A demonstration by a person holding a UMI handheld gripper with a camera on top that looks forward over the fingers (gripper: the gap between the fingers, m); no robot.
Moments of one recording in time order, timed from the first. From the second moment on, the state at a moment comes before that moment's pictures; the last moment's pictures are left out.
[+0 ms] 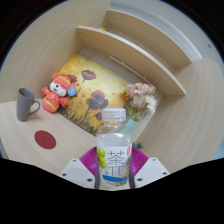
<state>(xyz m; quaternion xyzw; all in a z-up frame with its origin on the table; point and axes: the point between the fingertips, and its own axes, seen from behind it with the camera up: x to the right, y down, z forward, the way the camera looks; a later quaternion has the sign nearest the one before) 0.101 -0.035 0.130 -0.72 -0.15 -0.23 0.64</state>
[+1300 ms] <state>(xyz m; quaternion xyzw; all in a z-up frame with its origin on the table) -0.175 0.035 0.210 -0.25 -0.60 -0.57 0.50</state>
